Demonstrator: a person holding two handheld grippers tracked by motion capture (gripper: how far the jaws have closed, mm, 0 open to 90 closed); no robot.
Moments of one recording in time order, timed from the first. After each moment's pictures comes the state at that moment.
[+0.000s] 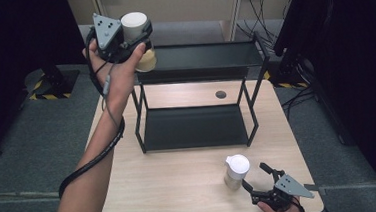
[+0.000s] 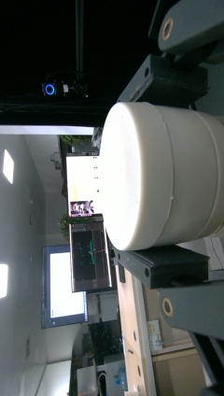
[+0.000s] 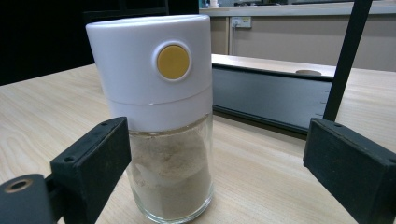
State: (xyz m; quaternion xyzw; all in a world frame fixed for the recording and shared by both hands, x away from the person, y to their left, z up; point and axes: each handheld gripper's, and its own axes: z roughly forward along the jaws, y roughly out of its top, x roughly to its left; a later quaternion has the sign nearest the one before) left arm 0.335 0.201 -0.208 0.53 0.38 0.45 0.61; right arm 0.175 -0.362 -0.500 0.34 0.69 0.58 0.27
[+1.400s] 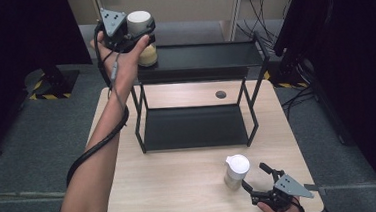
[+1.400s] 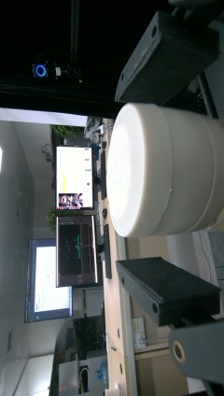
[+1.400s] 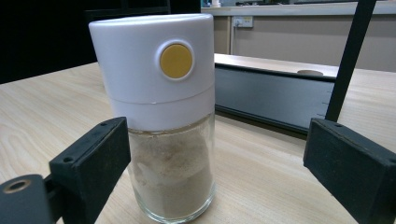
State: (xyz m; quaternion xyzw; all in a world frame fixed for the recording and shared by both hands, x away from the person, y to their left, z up) left arm 0.376 0.200 -0.217 0.53 0.40 0.44 0.60; right arm 0.175 -0.362 -0.500 0.34 0.69 0.58 0.27
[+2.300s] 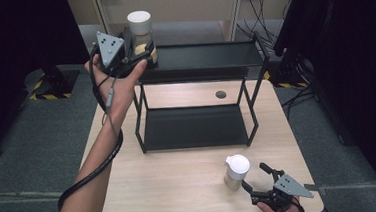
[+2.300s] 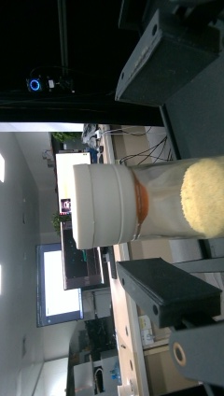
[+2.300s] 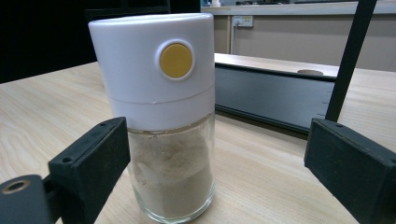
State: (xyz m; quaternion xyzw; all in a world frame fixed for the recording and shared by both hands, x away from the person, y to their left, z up) left arm 0.325 0.207 -0.244 0.55 0.37 0.45 0.60; right arm 0.175 -0.362 -0.499 0.34 0.69 0.58 0.27
